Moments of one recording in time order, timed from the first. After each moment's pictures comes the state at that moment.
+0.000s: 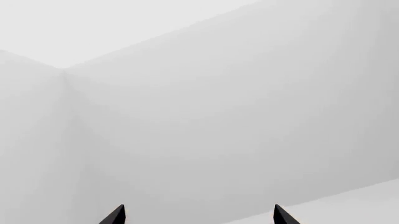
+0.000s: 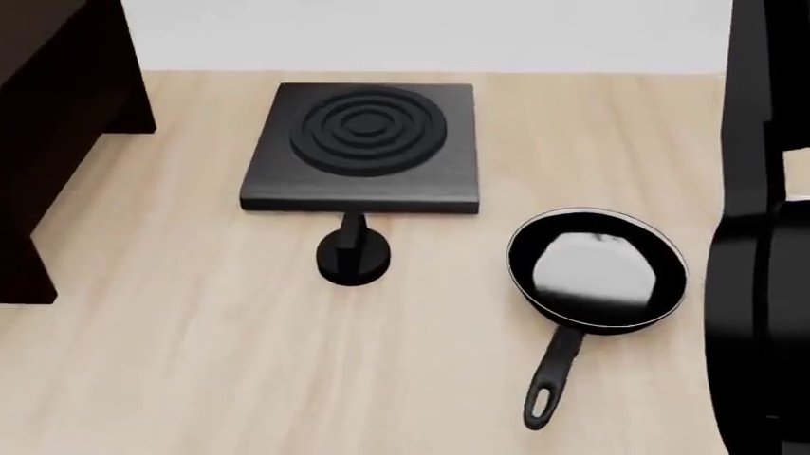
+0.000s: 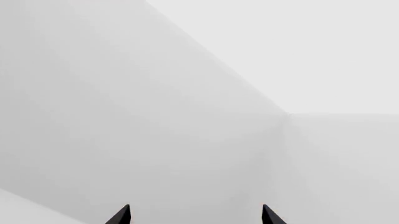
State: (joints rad) left arm -1.74 -0.19 0.40 -0.14 -0.30 -1.13 -0.17; right arm 2.12 0.12 -0.61 1.30 -0.05 0.30 -0.09
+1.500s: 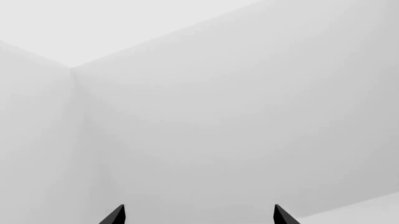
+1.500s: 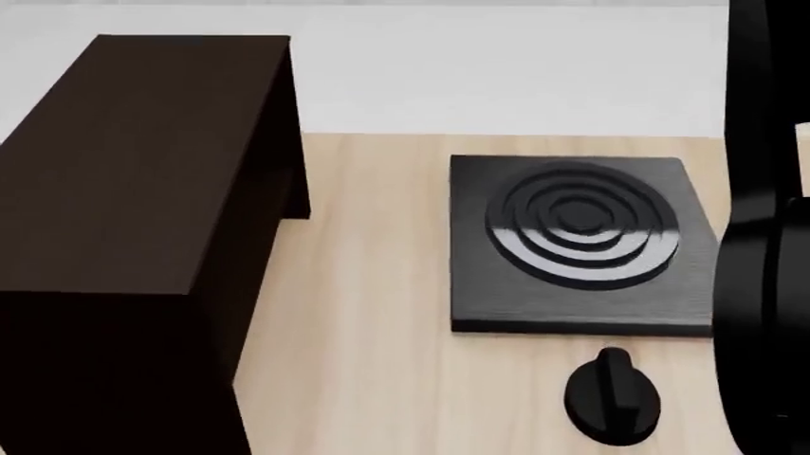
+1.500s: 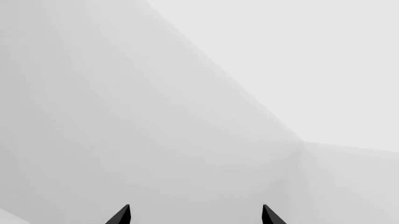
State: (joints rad) left arm -1.79 -0.21 0.40 -0.08 -0.34 -1.21 -0.19; right arm 2.14 0.13 -0.67 1.16 -0.05 0.39 -0.12
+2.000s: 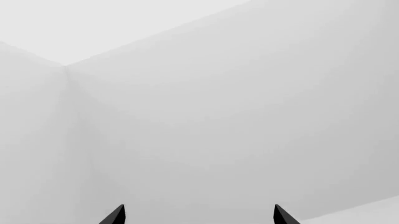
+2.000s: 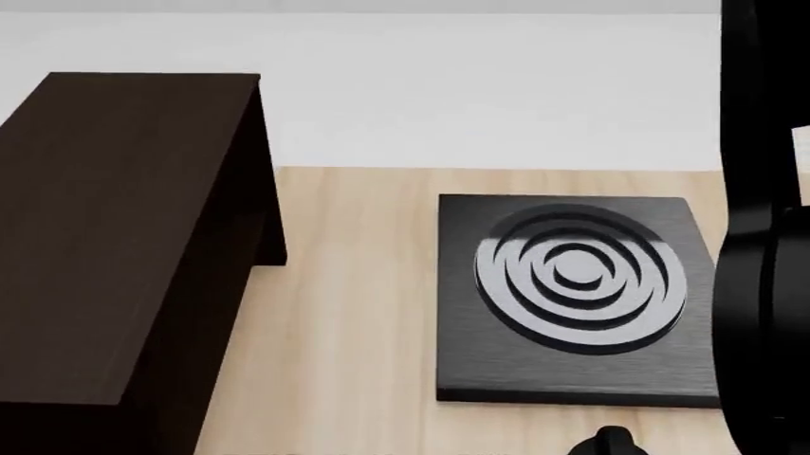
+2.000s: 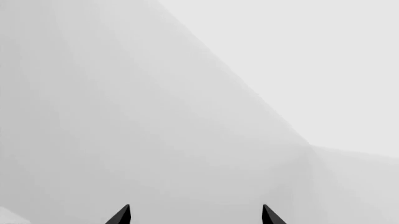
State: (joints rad) left arm -1.79 -0.21 0.40 -0.06 -0.35 -1.22 -0.20; right arm 2.12 0.13 -0.68 1.10 -0.05 0.43 -0.15
